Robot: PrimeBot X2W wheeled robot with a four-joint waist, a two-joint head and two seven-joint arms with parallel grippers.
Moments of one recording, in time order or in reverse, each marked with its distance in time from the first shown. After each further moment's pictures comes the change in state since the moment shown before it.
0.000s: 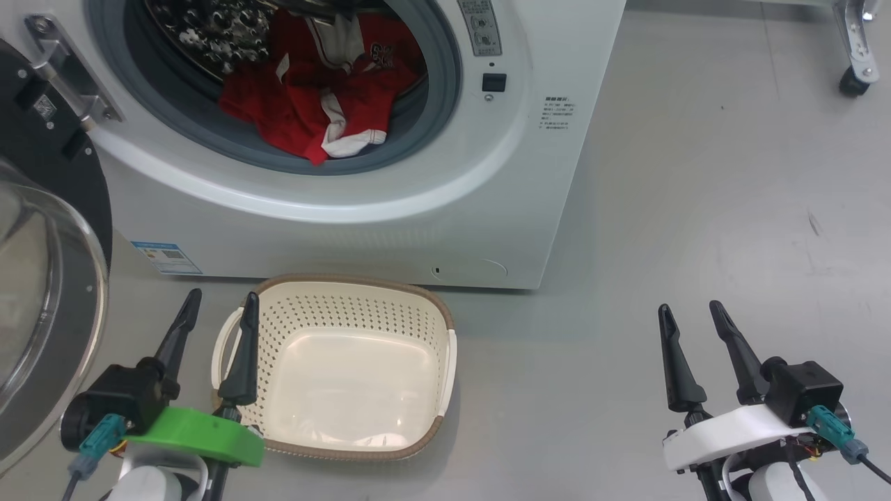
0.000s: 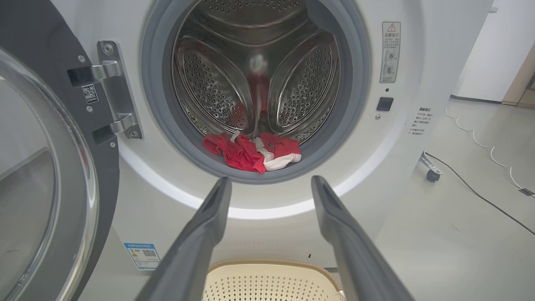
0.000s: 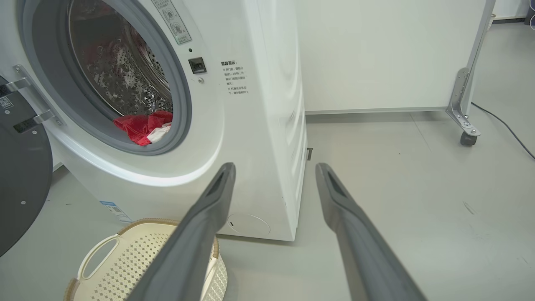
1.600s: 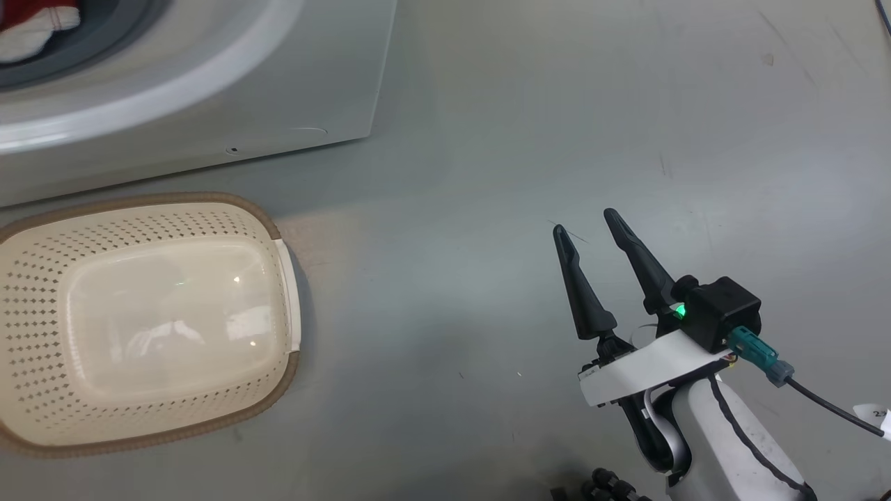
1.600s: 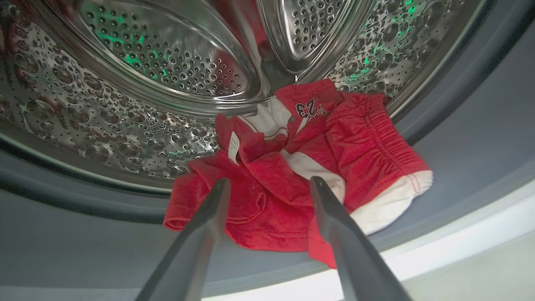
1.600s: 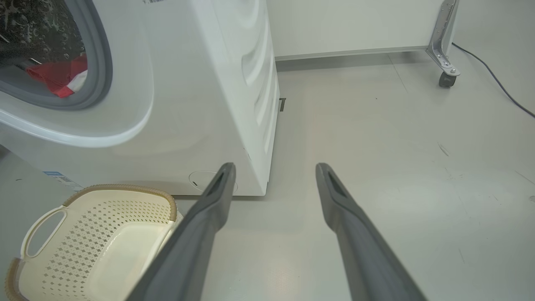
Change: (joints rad) left arm -0.701 0.345 0.089 0.276 0.214 0.088 0.415; right arm -0.239 0.057 0.181 0.012 -0.022 0.009 -0.008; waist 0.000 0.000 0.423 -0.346
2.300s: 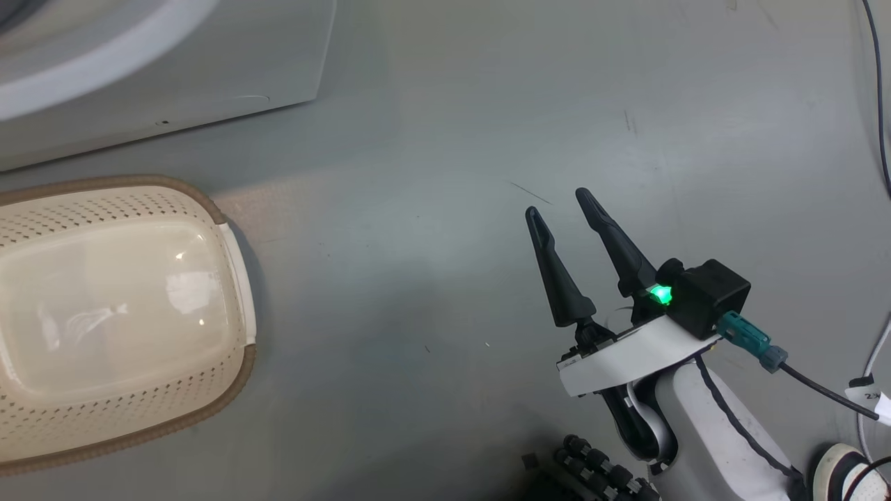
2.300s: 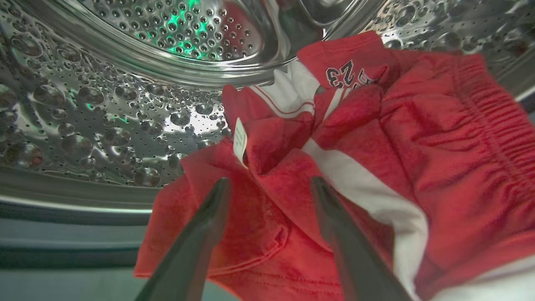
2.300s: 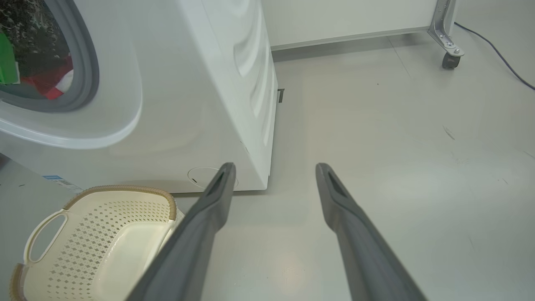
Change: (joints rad) left arm -0.228 0.076 -0.022 0.156 0.088 0.032 0.128; right arm -0.049 0.006 0.063 -0.034 0.072 0.000 0.000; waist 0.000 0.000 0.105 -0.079
